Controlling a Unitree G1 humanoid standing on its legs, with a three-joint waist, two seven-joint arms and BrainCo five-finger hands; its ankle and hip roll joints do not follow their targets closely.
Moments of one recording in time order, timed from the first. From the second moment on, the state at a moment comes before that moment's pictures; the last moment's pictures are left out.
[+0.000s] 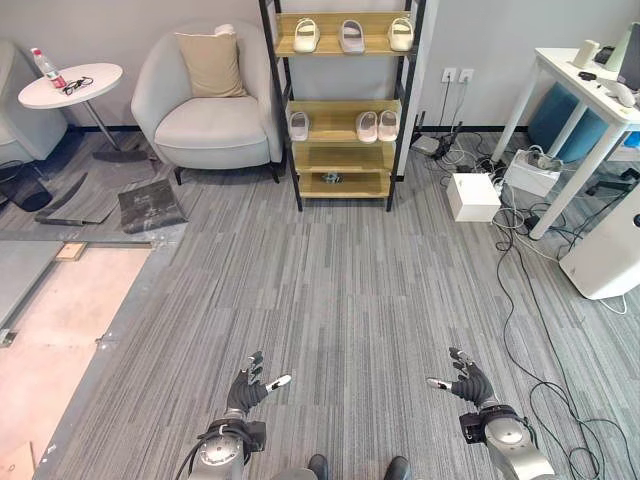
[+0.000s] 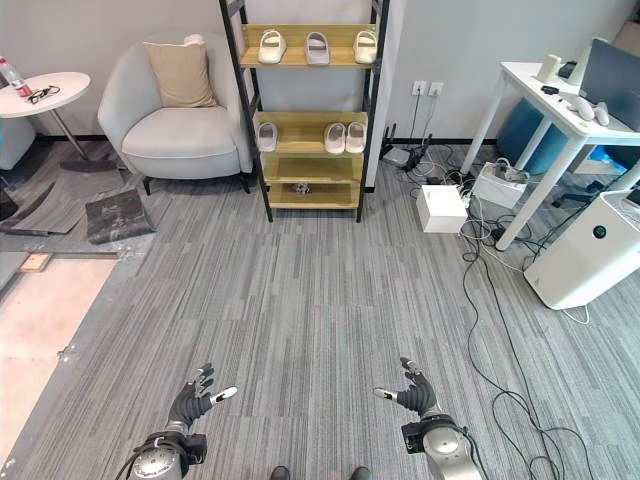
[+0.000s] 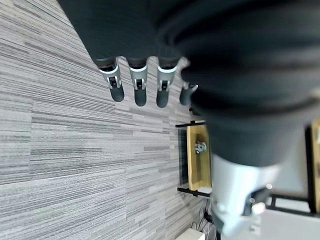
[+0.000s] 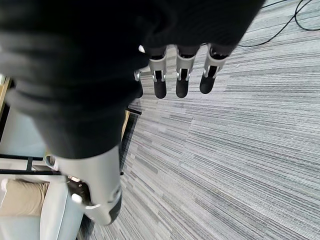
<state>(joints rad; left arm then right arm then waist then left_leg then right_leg) 0.14 0.24 -0.20 0.56 -0.26 -0.19 0.13 0.04 -0.33 0.22 0.63 0.12 -0.13 -0.12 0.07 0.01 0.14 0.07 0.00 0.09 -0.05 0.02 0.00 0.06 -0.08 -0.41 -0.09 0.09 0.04</state>
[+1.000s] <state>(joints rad) 0.17 0.23 -0.20 0.58 -0.31 -0.19 0.13 0.05 -0.33 0.22 0.63 0.14 -0.13 -0.12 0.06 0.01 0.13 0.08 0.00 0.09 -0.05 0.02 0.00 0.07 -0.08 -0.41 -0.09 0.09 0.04</state>
